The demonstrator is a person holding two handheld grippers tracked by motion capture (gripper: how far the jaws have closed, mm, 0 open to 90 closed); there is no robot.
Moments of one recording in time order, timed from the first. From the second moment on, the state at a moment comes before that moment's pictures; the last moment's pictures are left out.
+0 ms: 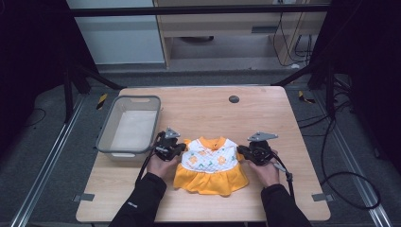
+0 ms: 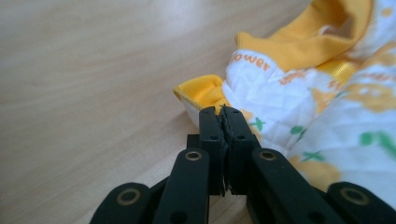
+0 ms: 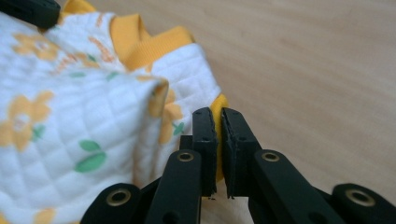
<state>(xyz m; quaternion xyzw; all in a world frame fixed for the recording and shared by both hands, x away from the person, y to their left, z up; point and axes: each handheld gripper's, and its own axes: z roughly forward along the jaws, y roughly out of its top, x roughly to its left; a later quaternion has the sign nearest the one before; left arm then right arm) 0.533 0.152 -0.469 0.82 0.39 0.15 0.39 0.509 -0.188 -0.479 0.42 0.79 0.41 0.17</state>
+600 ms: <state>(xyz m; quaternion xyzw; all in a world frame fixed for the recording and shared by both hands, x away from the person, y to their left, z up) 0.546 0.163 -0.396 0.74 0.43 0.27 0.44 0.544 -0.157 -0.402 0.39 0.73 0.47 0.30</state>
